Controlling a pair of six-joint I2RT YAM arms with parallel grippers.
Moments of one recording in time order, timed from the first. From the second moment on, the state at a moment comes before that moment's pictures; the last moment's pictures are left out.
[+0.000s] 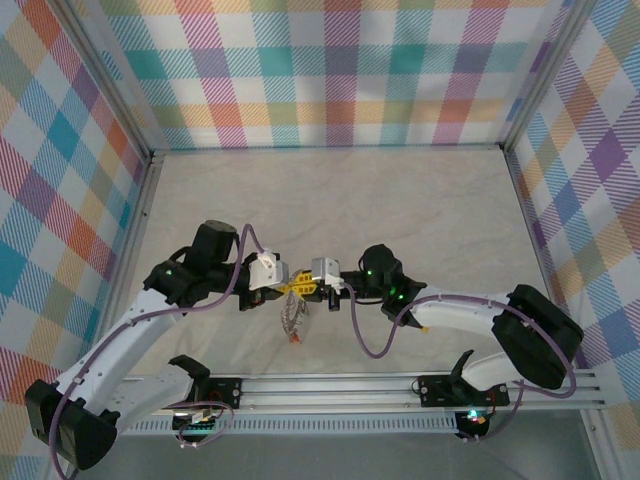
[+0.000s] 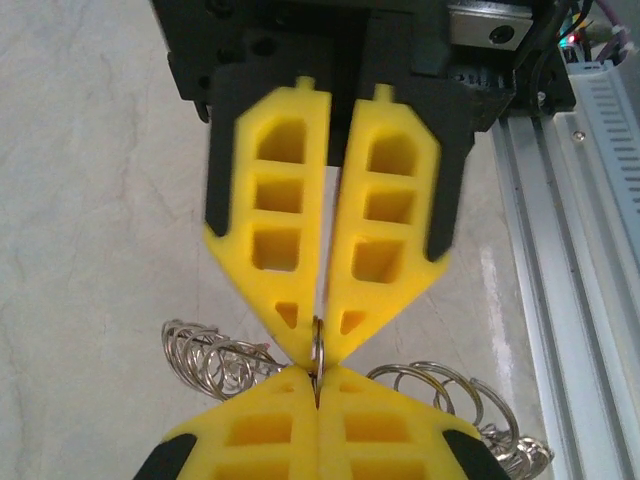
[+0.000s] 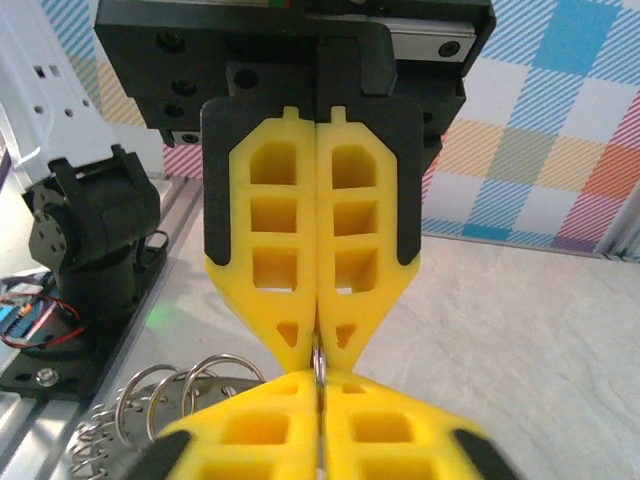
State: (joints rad) left arm -0.50 0.96 0.88 -0.74 0.68 0.78; right arm 0.92 1.40 0.60 0.68 -0.62 -0.27
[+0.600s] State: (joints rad) left arm -0.51 0.93 0.78 -0.63 0.57 0.78; right arm 0.89 0.93 0.65 -0.19 0.17 0.27
